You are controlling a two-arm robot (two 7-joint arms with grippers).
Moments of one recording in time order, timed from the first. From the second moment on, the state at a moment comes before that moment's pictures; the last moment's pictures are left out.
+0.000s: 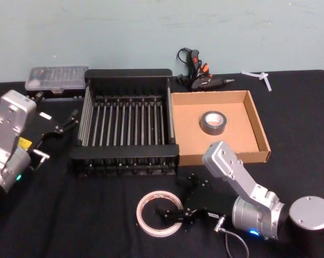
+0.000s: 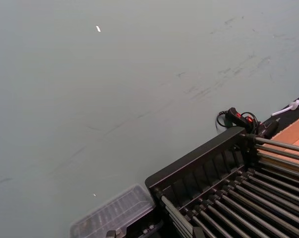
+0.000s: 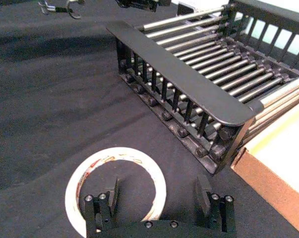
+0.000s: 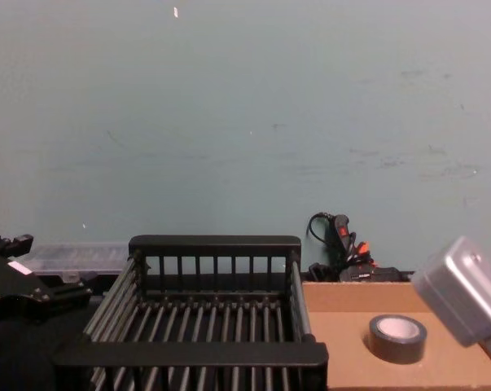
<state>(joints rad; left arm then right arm) -0.20 0.60 0.45 -1.41 -0.25 -0.12 0.03 0.09 0.47 -0.53 -1.60 0.20 0.24 0.50</state>
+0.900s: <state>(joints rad) -0.20 0.60 0.45 -1.41 -0.25 -0.12 0.03 0.13 0.45 -0.54 -1.55 0.21 0.25 0.49</state>
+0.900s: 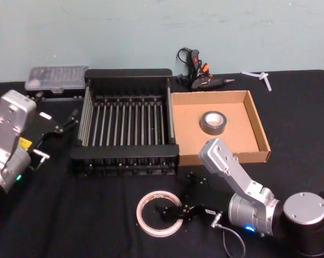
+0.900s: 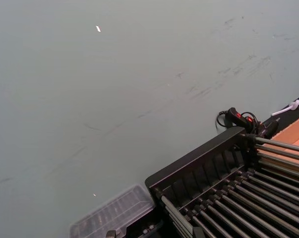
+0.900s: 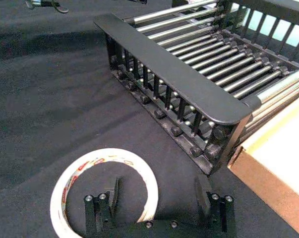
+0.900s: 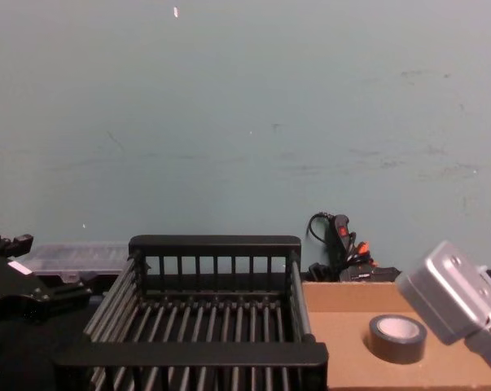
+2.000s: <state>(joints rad) -0.20 0.60 0.45 -1.41 -0.25 -0.12 0.03 0.12 0.45 -0.55 -1.55 0.19 0.24 0.48</state>
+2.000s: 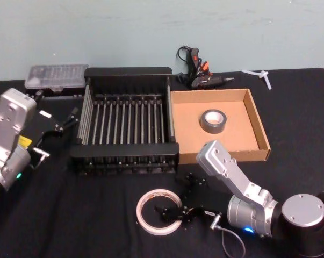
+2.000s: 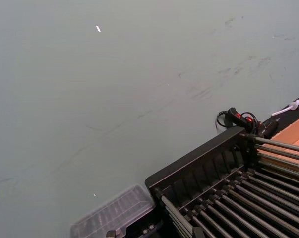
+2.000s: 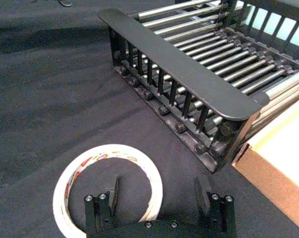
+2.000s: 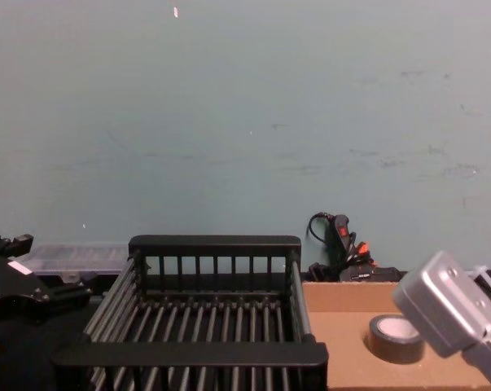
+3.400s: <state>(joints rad) -0.20 0.60 0.45 -1.41 -0.25 -0.12 0.03 0.12 0.45 -0.55 -1.55 0.18 0.25 0.48</state>
